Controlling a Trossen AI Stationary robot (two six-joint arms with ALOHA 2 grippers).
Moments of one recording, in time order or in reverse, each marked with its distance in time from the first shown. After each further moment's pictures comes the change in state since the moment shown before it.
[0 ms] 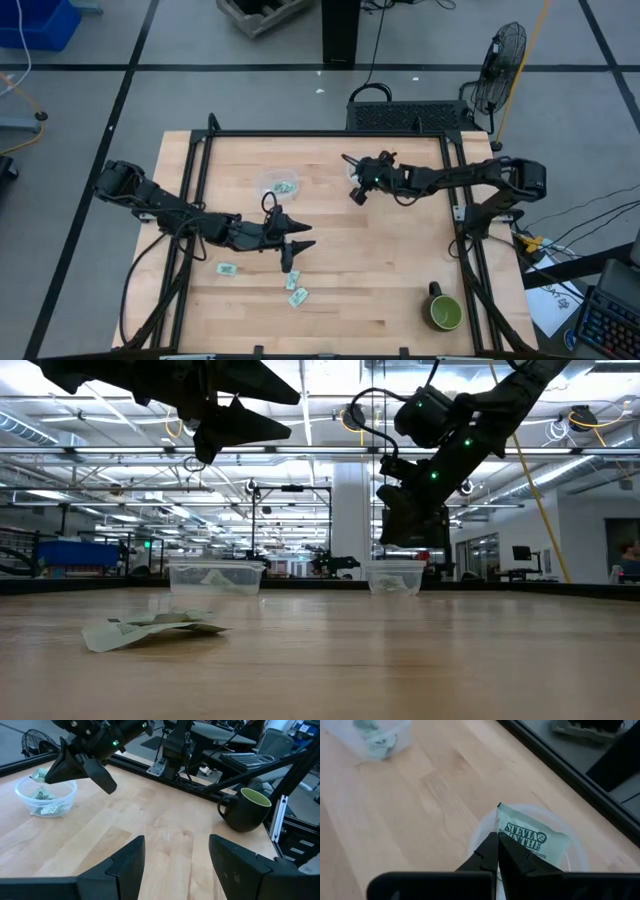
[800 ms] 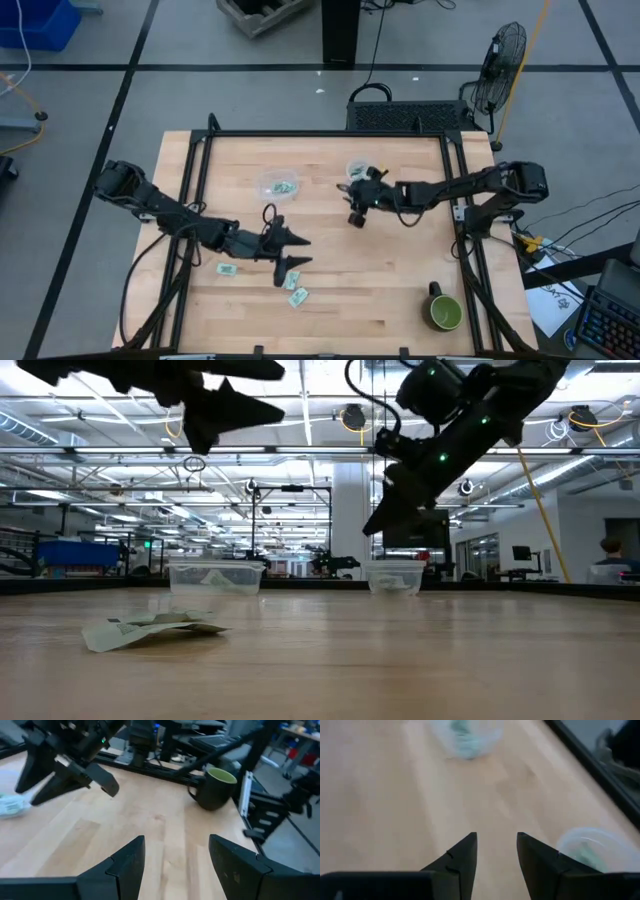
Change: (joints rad) left arm -0.078 0.000 0.000 -0.011 0.078 0.052; right arm 0.201 0.000 0.000 0.044 -0.029 -0.096
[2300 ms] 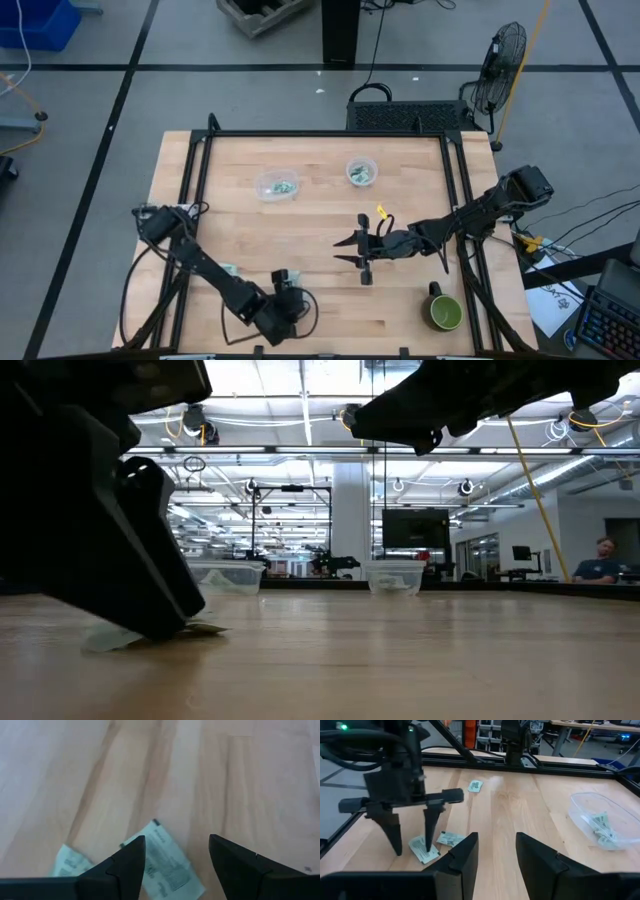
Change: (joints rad) left arm -0.299 0.577 0.501 -0.722 -0.167 -0.345; right arm 0.432 0.000 -0.062 0.445 0.002 -0.013
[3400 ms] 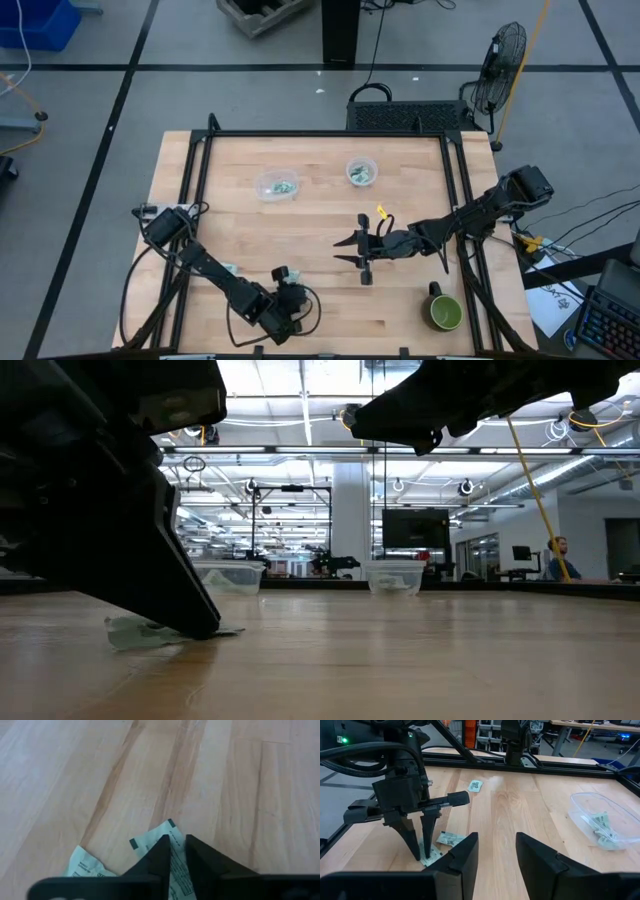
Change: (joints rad) left arm 0.022 0.043 0.031 -0.100 -0.031 -0.088; right arm 0.000 0.000 0.000 -0.001 0.000 0.000
